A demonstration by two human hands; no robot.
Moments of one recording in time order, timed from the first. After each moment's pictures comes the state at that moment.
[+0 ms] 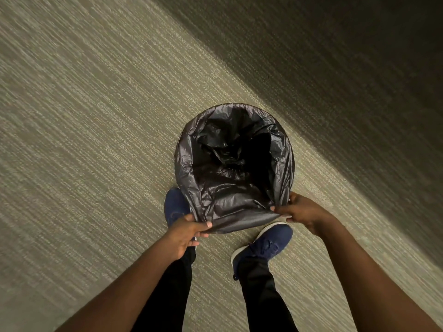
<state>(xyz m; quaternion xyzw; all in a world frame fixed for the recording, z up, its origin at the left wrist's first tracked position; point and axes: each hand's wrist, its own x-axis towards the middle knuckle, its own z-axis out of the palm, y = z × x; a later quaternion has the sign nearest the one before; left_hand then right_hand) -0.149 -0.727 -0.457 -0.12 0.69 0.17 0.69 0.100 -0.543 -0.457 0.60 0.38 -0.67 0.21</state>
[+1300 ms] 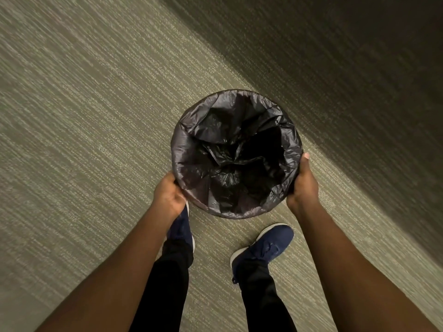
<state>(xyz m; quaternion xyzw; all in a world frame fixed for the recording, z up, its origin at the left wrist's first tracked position) -0.199 -0.649 -0.495 -0.31 0.63 0.47 0.53 0.048 -0.517 -0.490 0.73 0.08 -0.63 -0.26</state>
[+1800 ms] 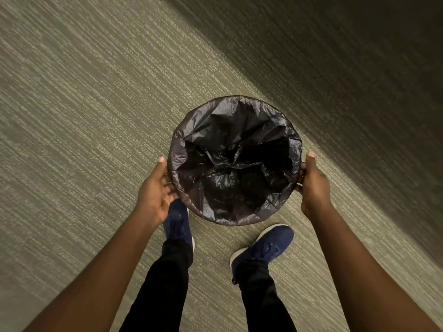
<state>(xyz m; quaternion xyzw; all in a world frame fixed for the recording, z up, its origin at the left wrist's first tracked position) -0.221 -0.661 -0.470 -0.17 0.69 0.44 0.55 0.062 -0.505 -0.482 0.76 0.25 -0.58 -0.15</state>
